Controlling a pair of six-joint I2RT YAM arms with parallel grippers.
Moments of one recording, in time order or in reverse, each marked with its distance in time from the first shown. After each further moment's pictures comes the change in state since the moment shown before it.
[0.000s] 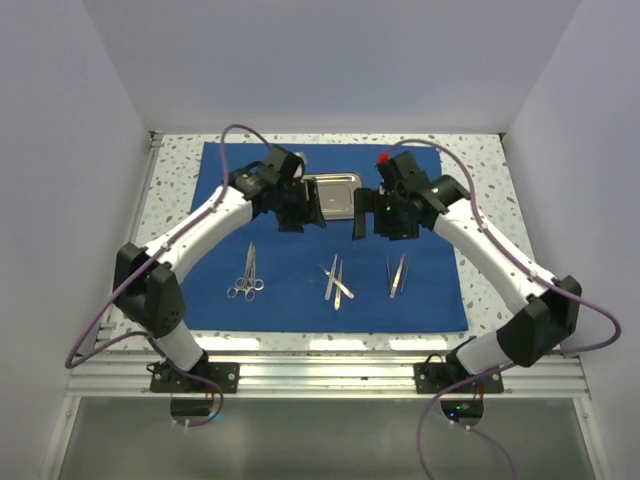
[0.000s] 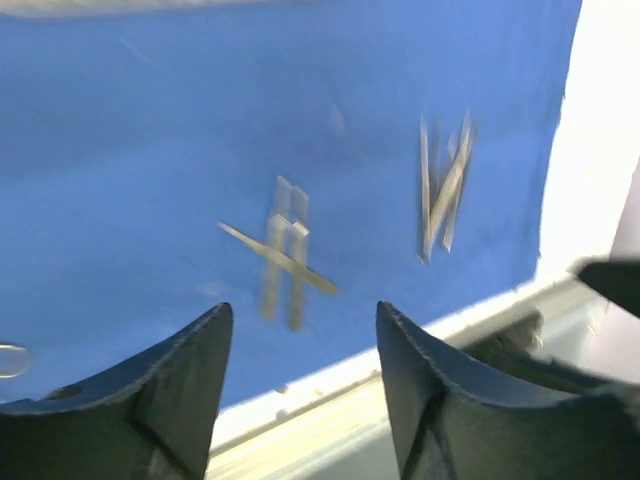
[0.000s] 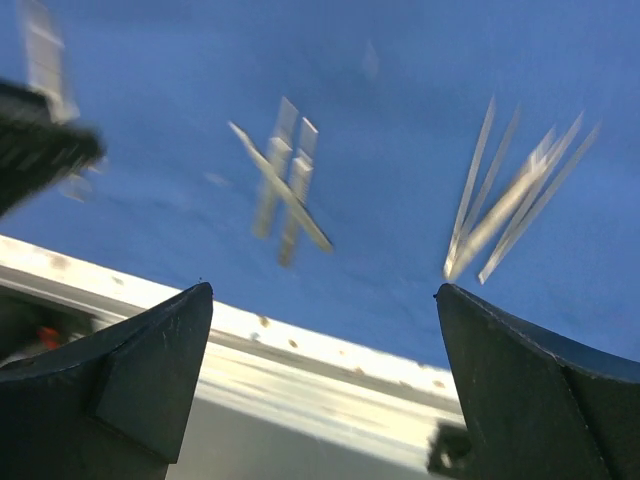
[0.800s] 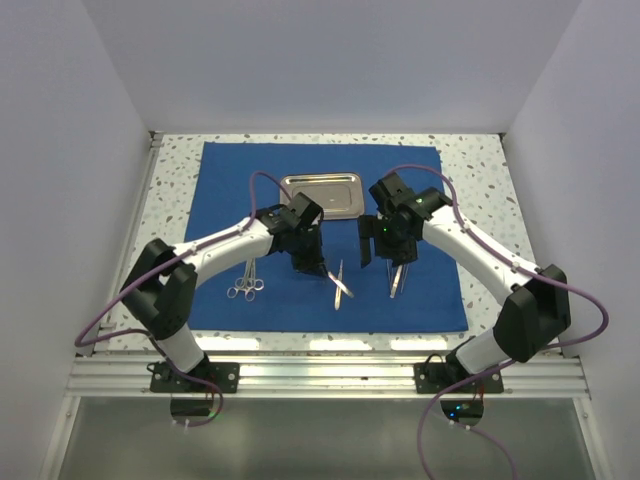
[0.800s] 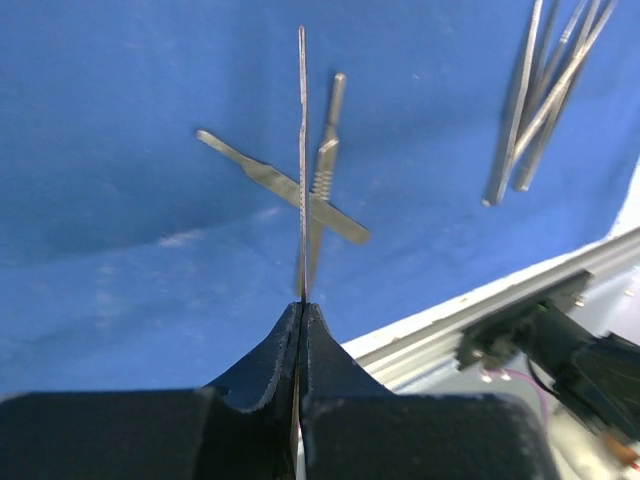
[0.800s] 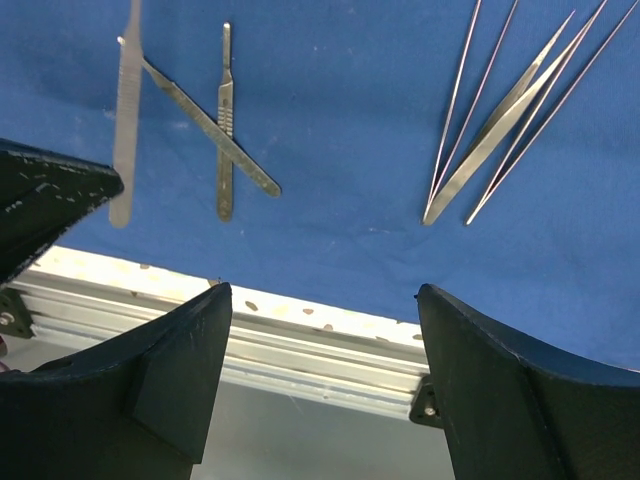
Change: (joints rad) left arm -0.100 -0.012 -0.311 0.179 0.011 -0.119; right arm 0.021 0.009 -0.100 -0.037 0.001 0.025
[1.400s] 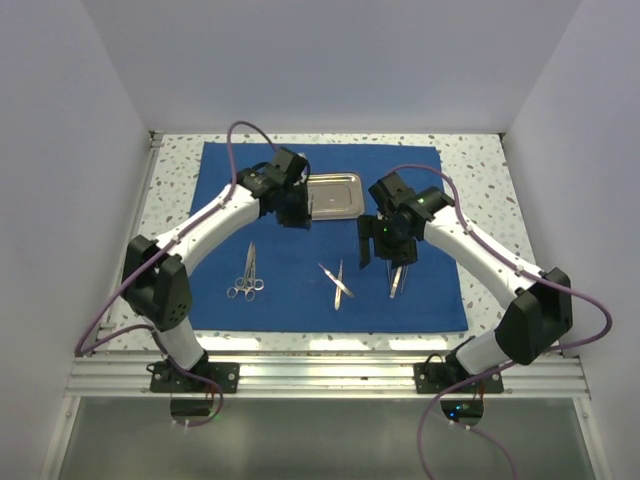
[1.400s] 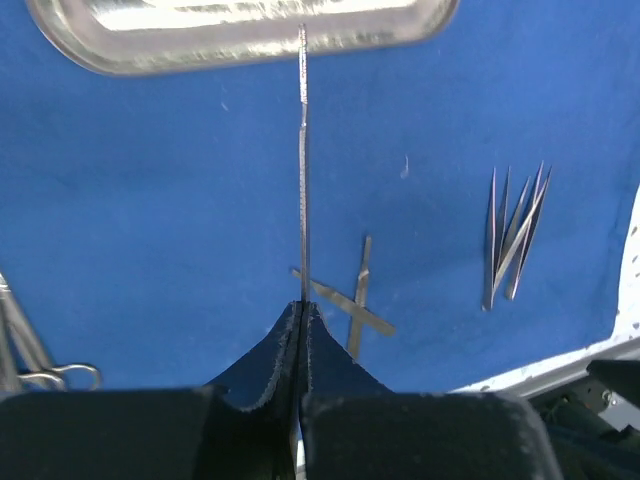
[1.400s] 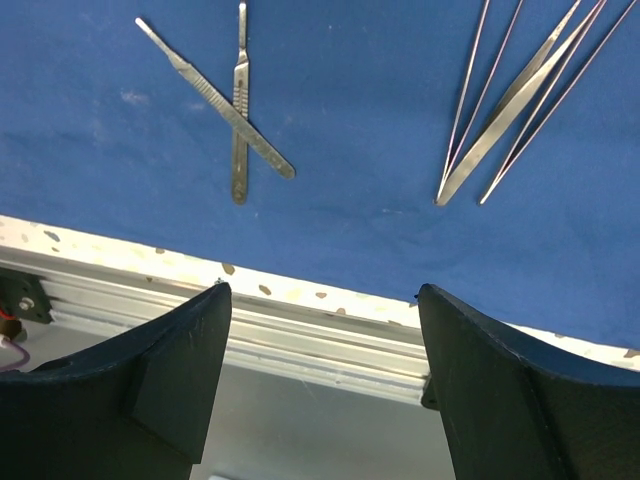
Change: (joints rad) left arm 0.154 0.063 0.372 -0.195 -0.170 0.224; right arm 0.014 -0.019 0.022 -0.039 -0.016 0.029
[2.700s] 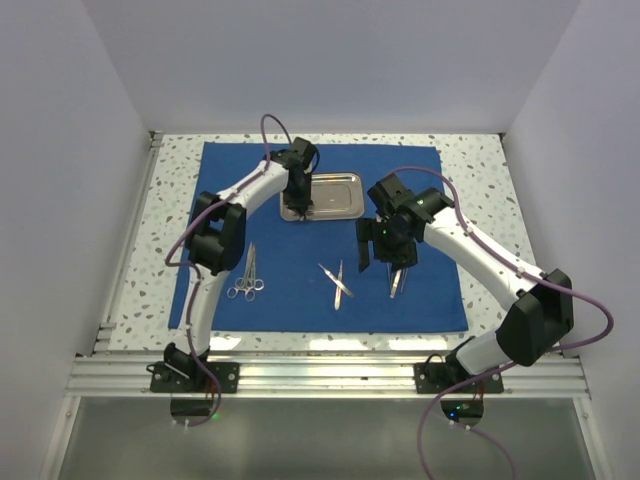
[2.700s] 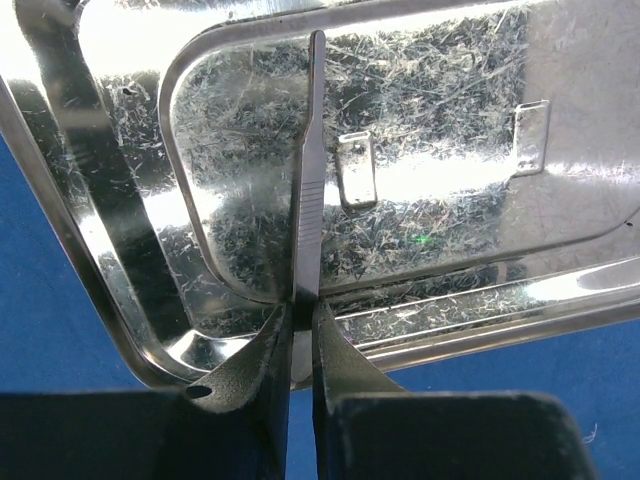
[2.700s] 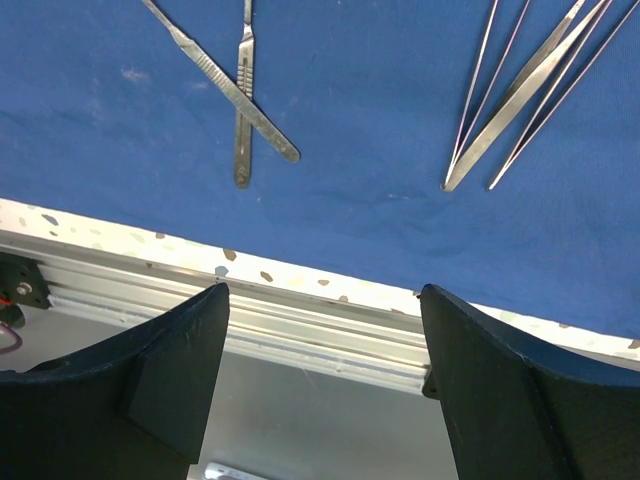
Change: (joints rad) left arm 0.101 0.597 0.421 -0.003 -0.076 0.205; right arm 0.015 -0.004 0.000 -0.022 -0.010 0.003
